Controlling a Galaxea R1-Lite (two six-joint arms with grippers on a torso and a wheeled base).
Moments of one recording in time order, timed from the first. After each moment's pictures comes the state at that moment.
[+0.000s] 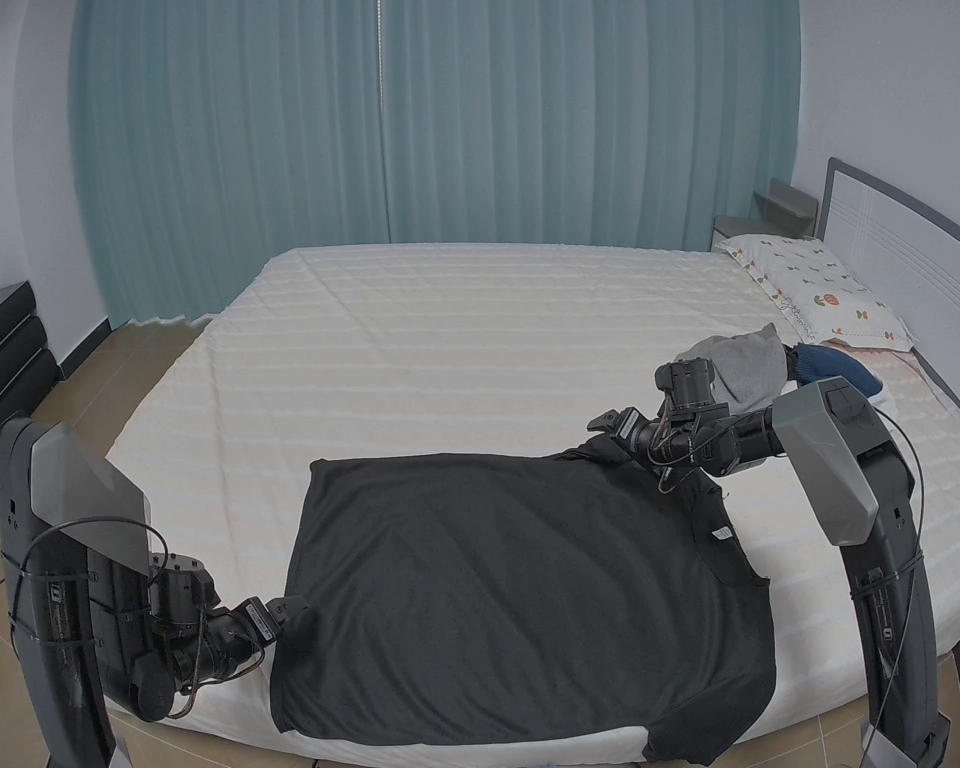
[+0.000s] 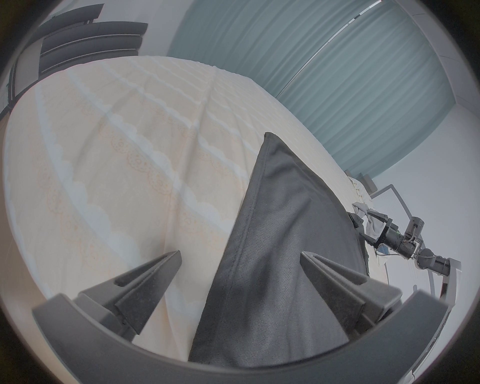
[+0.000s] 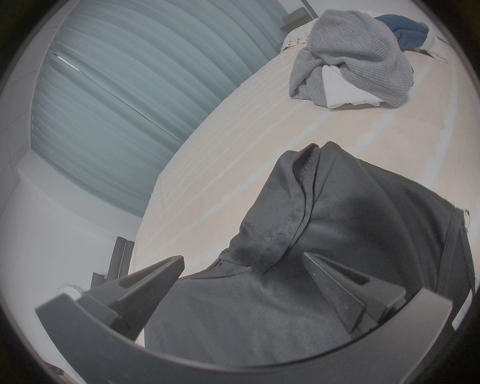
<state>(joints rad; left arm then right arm) -0.12 2.31 -0.07 -1.55 -0.10 -0.74 0.24 2.65 -1.88 -0.19 0.14 0.79</state>
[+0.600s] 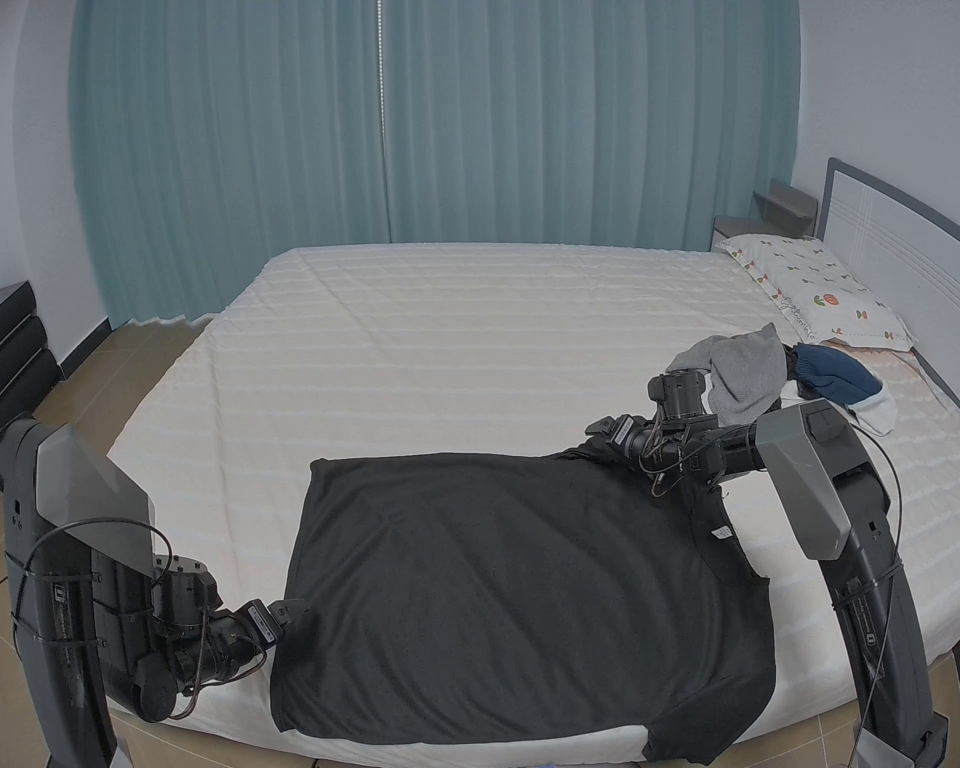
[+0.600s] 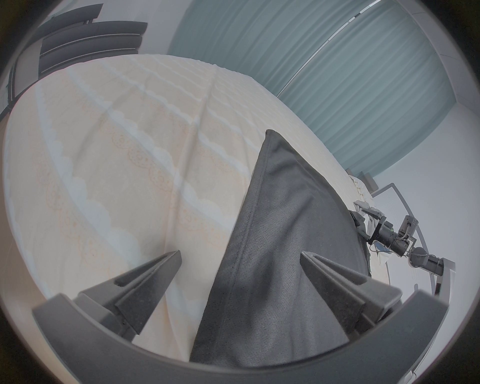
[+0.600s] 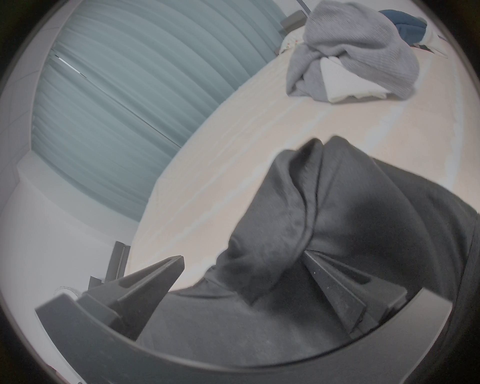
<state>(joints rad) -0.12 2.33 -0.07 -1.55 -0.10 -0.74 0.23 2.76 -2.00 -0.25 0.12 0.79</state>
